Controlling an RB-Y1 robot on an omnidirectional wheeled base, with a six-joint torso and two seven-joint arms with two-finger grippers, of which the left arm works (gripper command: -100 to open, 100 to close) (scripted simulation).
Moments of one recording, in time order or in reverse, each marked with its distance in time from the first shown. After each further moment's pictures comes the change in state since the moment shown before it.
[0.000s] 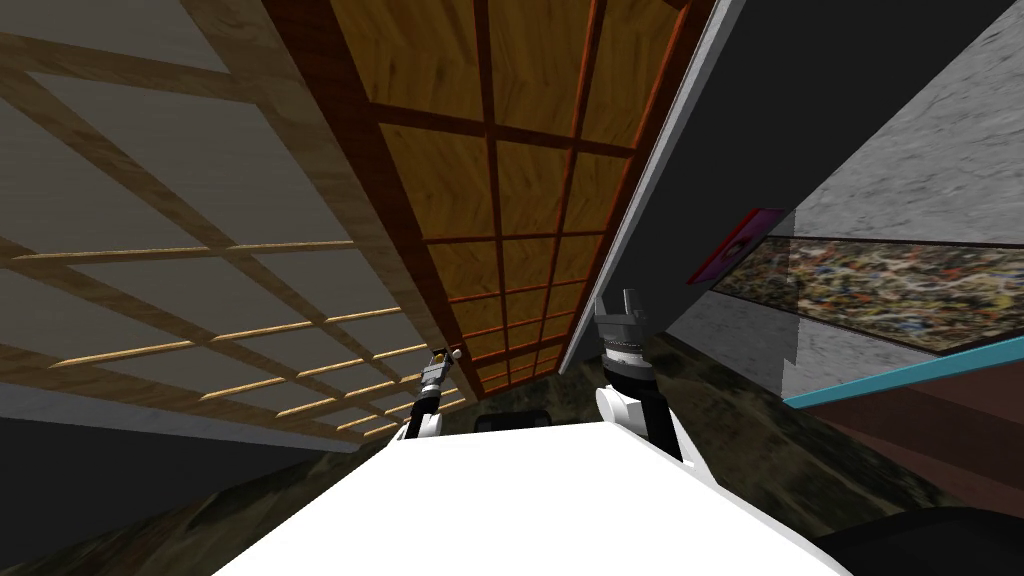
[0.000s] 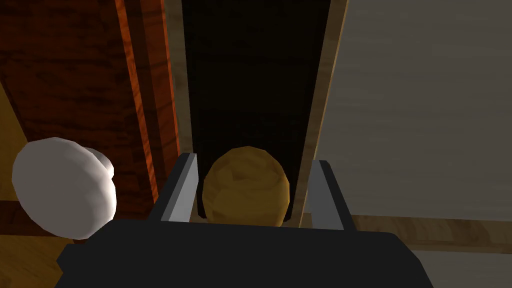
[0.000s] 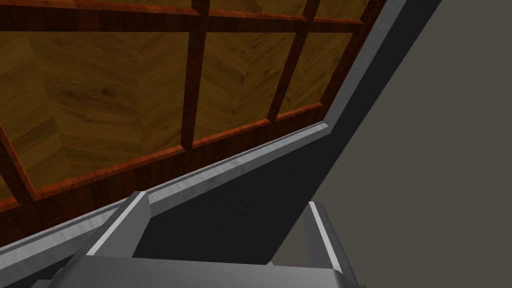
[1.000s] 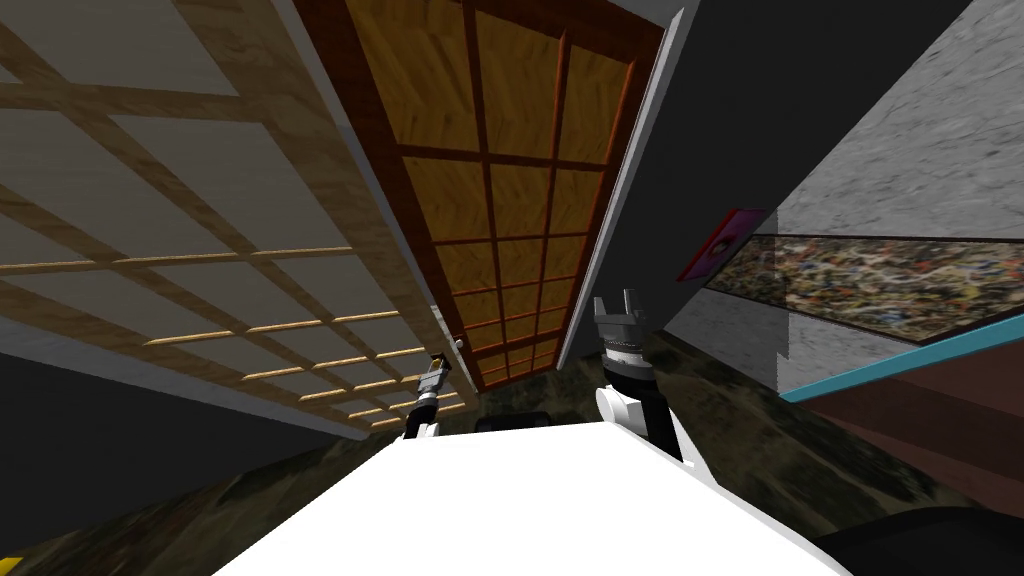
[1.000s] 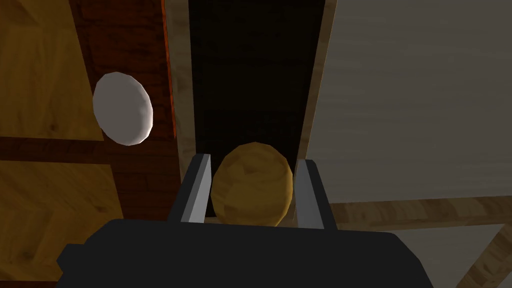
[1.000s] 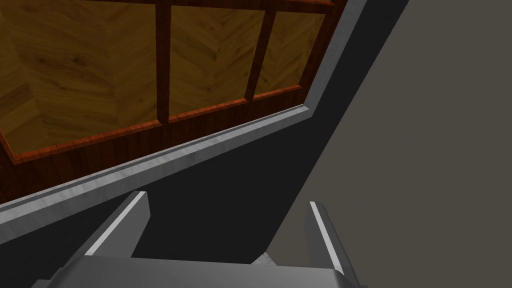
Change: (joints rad) arm 0.053 -0.003 -0.001 -0.016 0.004 0.013 0.026
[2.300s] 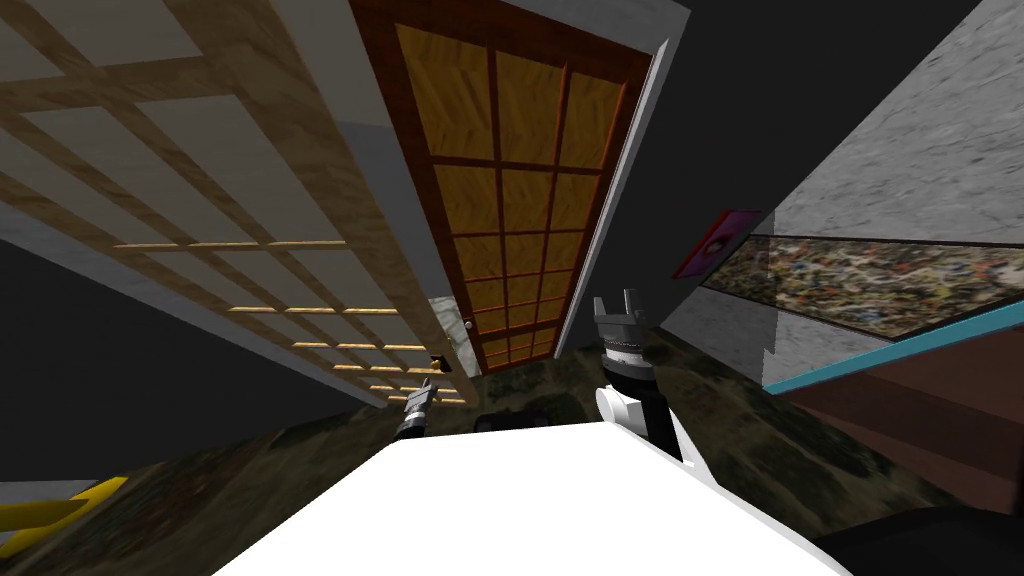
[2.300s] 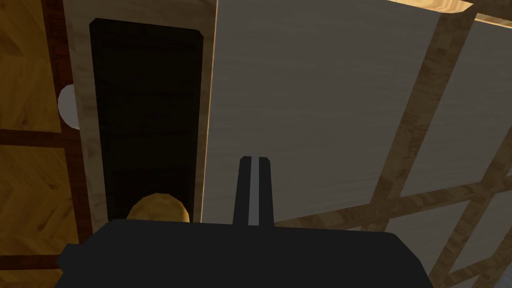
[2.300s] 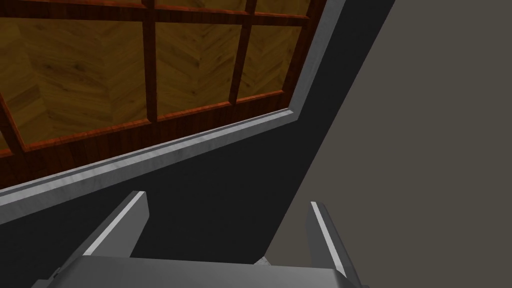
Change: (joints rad) arm 0.049 0.041 0.016 0.100 0.028 -0.022 0.099
